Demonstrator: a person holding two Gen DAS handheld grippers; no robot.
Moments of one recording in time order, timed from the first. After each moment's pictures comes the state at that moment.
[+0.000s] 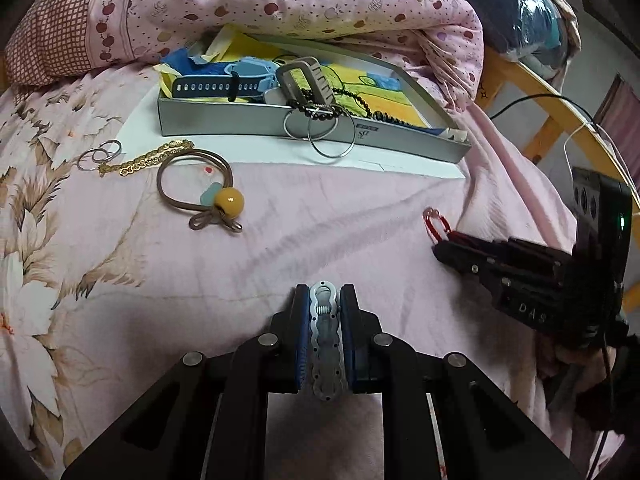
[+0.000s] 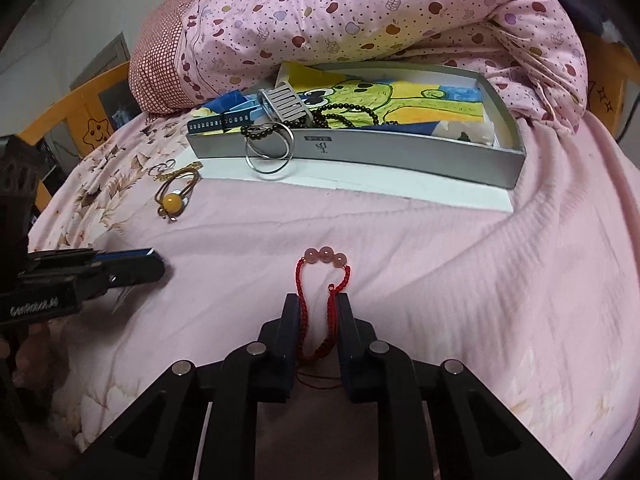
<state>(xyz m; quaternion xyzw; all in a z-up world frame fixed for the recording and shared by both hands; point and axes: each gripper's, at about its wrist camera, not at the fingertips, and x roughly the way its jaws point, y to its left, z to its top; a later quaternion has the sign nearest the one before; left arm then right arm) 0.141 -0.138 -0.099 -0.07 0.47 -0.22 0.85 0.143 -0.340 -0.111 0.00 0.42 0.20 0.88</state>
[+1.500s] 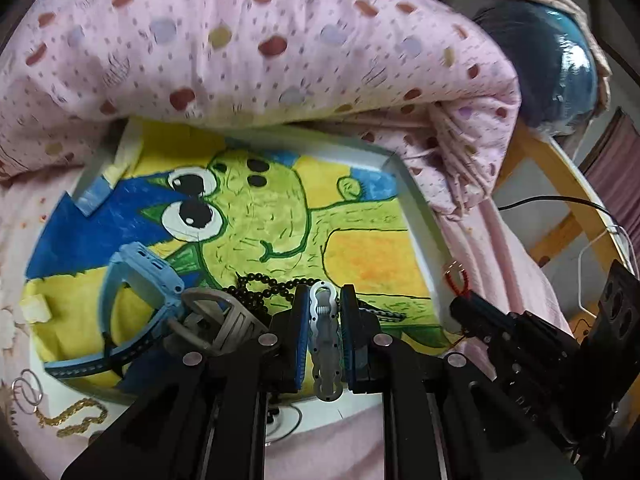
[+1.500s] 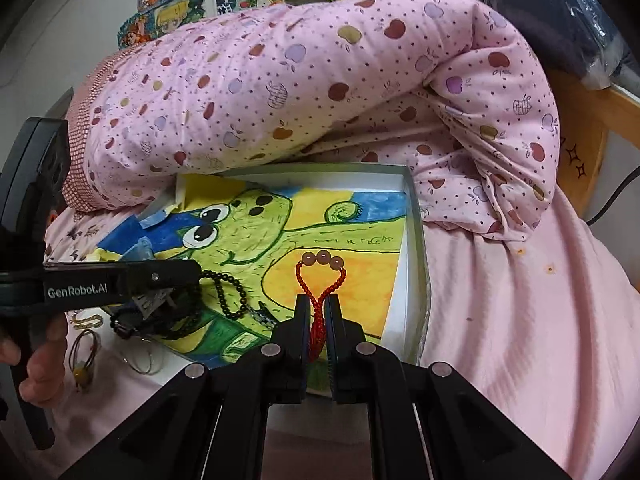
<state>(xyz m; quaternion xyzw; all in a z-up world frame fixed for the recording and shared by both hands) 0.330 -0.204 -0.058 -0.10 0.45 -0.24 0.85 0.284 -0.401 -0.056 0.01 0.35 0.11 0.93</state>
